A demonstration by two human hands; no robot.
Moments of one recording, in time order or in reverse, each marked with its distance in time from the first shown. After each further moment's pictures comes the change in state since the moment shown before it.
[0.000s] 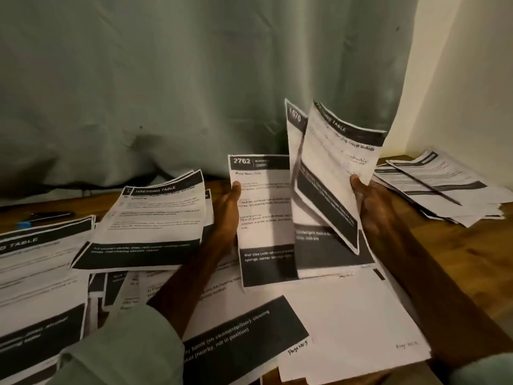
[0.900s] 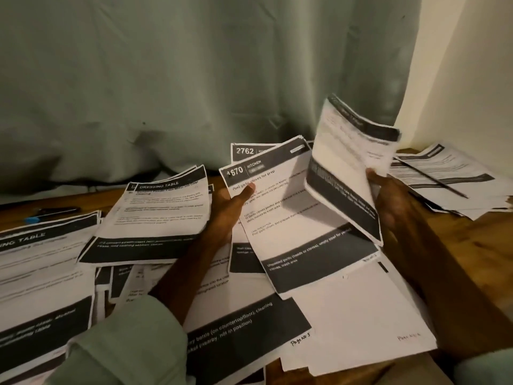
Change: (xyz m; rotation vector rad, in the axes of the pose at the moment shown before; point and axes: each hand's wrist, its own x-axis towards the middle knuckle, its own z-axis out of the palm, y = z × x) left_hand 0.000 -0.001 -0.012 0.113 -0.041 0.114; right_hand -0.005 -0.012 -0.006 0.059 0.029 0.026
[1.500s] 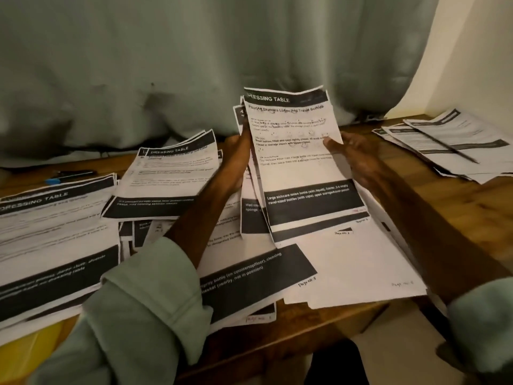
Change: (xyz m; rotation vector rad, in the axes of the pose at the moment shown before) left_hand -0.007 0.047 0.009 0.056 0.060 -0.039; right_hand -0.014 0.018 0.047 -0.588 -0.247 -0.101
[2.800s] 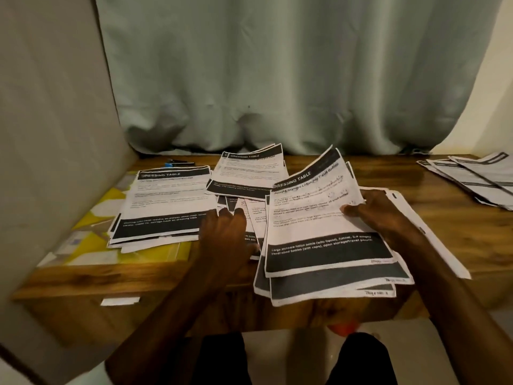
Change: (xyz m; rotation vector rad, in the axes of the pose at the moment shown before) left_hand -0.270 0.008 -0.164 1.566 0.024 0.049; right_hand -0.171 -0.024 0.086 -0.356 -0.098 0.023
